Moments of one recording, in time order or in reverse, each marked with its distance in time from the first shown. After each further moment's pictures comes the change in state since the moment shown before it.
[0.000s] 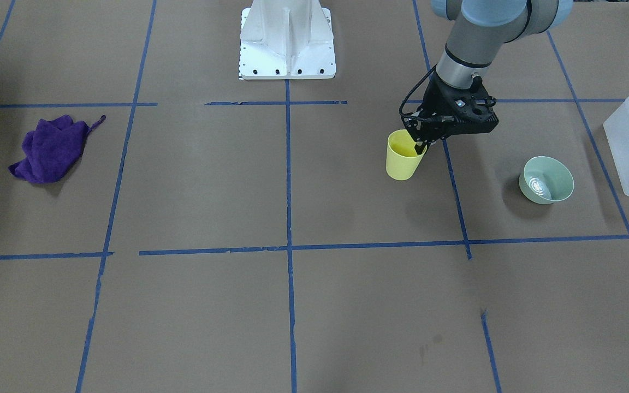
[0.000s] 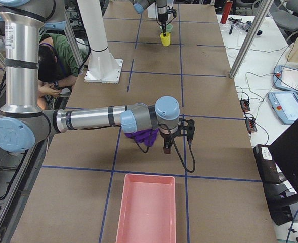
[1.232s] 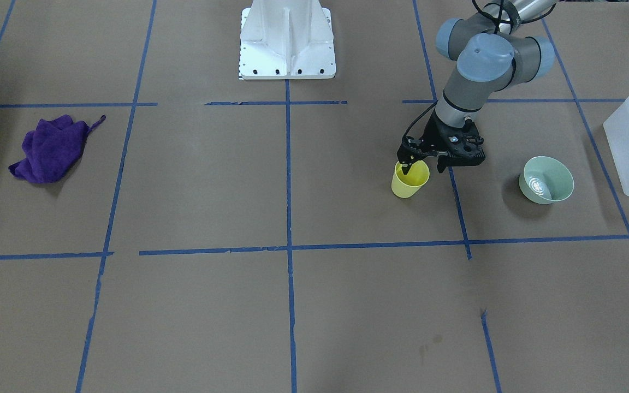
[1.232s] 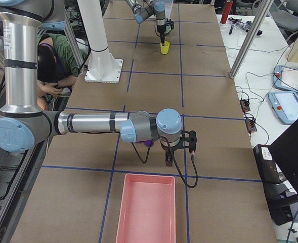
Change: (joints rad) left arm 0.091 0.112 0.243 -0.370 0.039 -0.005; right arm 0.112 0.025 -0.135 -0.003 0.020 -0.213
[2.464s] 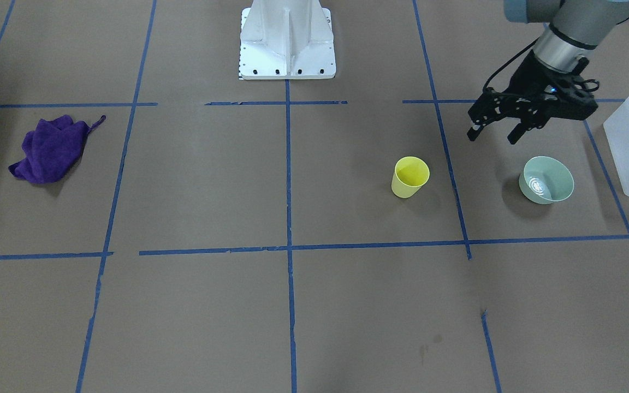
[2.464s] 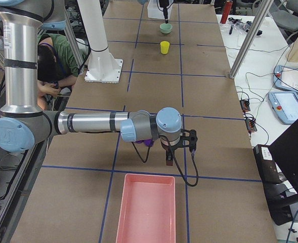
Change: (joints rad) left arm -0.202 0.147 -0.252 0.005 -0.122 0.073; right arm 0.000 0.002 0.005 0.001 -0.003 0.000
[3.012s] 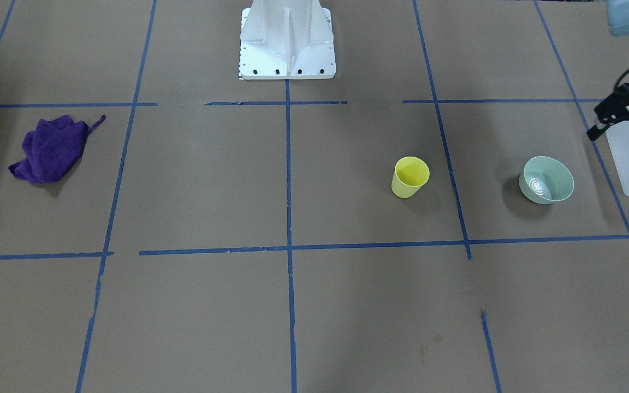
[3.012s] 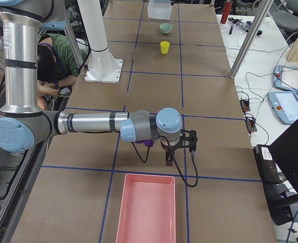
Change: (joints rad) left arm -0.385 0.104 0.056 0.079 -0.314 0.461; right arm 0.003 0.003 0.000 -0.006 -0.002 -0.002
